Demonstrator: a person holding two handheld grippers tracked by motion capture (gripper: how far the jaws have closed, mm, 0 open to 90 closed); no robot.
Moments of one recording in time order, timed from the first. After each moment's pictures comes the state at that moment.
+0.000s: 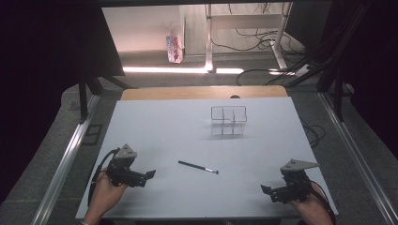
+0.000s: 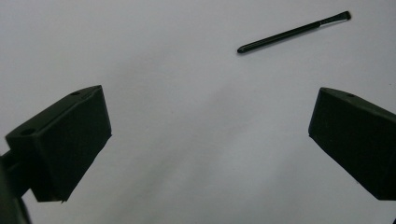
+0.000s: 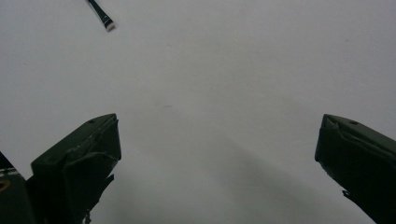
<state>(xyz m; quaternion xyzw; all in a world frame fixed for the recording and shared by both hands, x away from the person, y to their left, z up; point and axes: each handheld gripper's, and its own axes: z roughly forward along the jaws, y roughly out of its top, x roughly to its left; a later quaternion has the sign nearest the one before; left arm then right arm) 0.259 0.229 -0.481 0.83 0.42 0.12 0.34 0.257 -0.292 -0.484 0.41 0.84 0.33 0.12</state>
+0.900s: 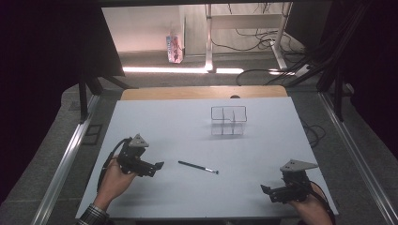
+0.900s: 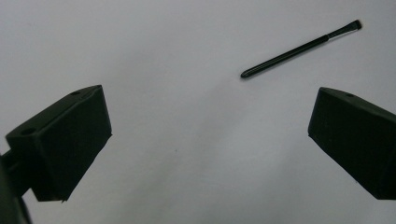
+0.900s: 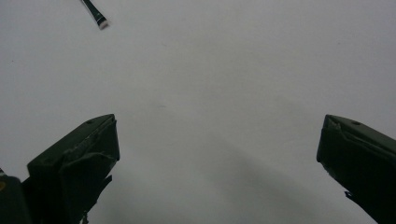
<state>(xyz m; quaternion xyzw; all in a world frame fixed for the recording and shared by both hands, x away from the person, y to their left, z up) 0.293 0.204 -0.470 0.85 0.40 0.12 0.32 0.256 -0.290 -0.484 0.41 0.84 0.33 0.14</state>
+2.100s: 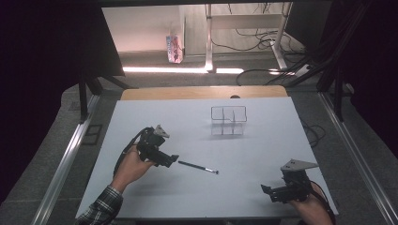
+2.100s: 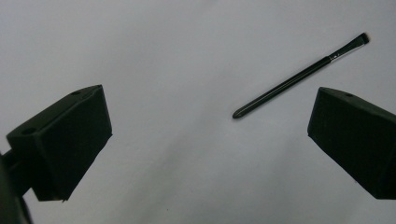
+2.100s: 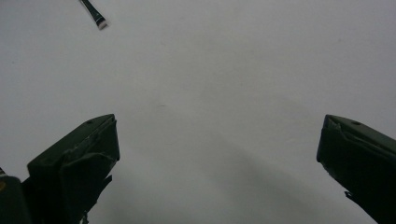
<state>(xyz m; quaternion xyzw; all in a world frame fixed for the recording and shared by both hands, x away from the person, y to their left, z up) 0.333 0.155 -0.462 0.89 0.36 0.11 0.27 0.257 -0.291 -0.484 0.41 0.84 0.33 0.13</state>
